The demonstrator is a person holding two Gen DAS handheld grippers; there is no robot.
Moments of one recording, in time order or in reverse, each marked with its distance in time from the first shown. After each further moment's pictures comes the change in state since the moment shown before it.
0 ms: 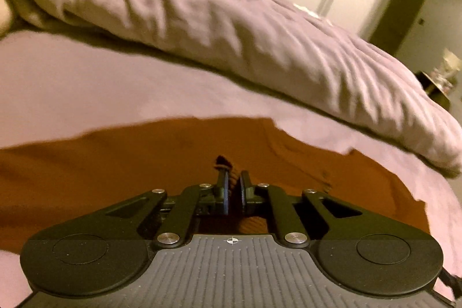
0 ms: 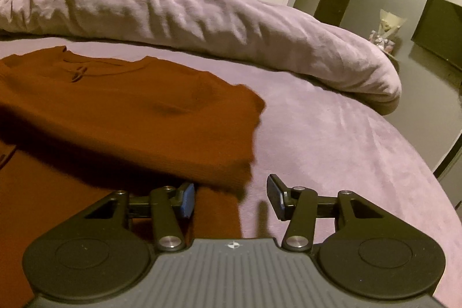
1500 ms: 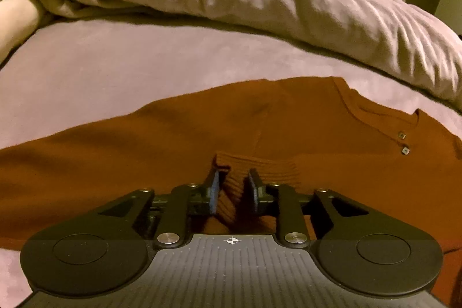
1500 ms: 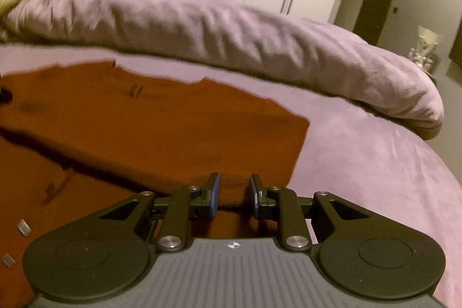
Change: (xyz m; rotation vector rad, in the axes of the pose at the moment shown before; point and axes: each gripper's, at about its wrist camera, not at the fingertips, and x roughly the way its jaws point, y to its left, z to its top) left arm 0.024 0.029 -0.017 0.088 0.121 0.184; right arm 0.009 0.044 0.020 -0.081 -0.051 0.173
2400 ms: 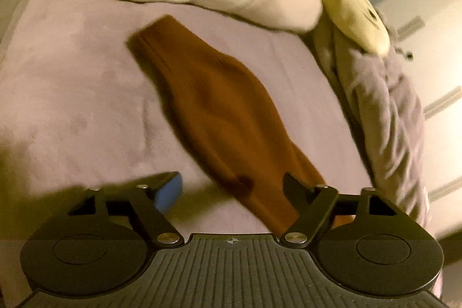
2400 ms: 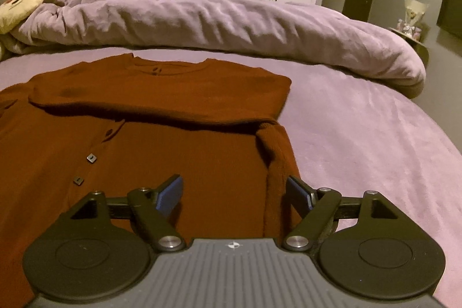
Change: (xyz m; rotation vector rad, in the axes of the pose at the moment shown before) left arm -0.114 0.279 -0.128 -1.020 -0.248 0.086; right arm -0.097 -0.003 -0.039 0.139 0.039 0.023
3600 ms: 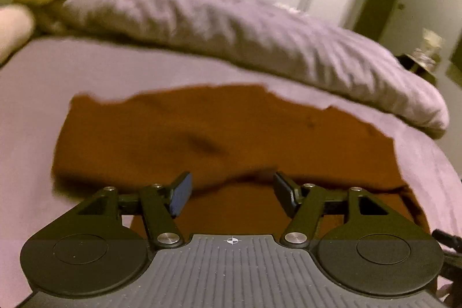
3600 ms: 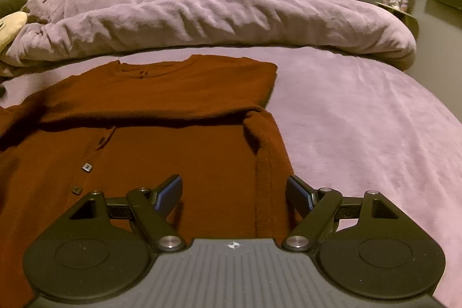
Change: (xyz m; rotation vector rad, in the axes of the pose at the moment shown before) left arm -0.051 -0.185 -0.198 0.975 0.227 -0.333; right arm -0.003 -0.017 -0.002 0.126 0.029 0.031
